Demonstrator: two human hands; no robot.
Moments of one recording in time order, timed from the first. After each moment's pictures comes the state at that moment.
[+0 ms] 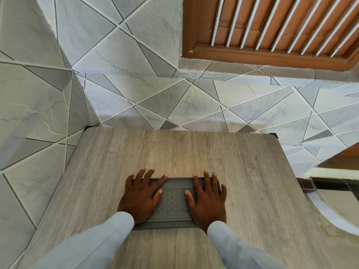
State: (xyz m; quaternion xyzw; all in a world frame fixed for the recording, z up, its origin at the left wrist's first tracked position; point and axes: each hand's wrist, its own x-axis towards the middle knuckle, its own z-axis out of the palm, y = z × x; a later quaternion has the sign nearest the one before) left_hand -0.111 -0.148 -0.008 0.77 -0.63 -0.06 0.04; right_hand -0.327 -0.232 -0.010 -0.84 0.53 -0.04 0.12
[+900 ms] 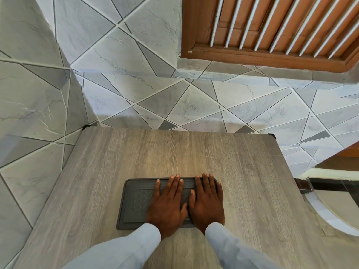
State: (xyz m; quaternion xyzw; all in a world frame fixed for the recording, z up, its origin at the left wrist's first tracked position) left_hand -0.198 -0.161 -0.010 0.74 -0.66 -0.06 0.04; right_hand -0.326 -0.230 -0.011 -0.83 0.54 -0.06 0.08
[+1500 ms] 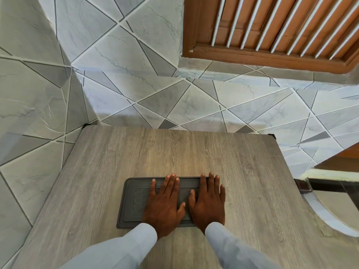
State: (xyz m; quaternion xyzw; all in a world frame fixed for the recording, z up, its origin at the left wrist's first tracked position) left_hand -0.190 -0.156 -0.011 0.76 -0.65 -0.06 0.04; right_hand -0.325 -0.227 -0.009 -0.81 0.58 -0.08 0.08
